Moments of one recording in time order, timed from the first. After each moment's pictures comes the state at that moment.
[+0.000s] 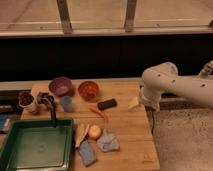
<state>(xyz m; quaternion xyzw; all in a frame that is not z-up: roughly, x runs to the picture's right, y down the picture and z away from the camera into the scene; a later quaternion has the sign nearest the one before) 0.195 0.106 0.735 -0.23 0.21 0.68 0.66</state>
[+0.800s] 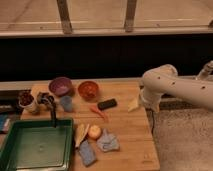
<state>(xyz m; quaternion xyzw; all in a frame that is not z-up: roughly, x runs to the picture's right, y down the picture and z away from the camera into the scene) 0.186 0.129 0.734 -0.24 0.20 0.66 0.68</state>
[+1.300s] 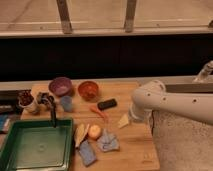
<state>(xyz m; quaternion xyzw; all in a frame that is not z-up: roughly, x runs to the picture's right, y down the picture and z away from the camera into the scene) 0.123 0.194 0.723 -0.29 0.17 0.60 0.73</state>
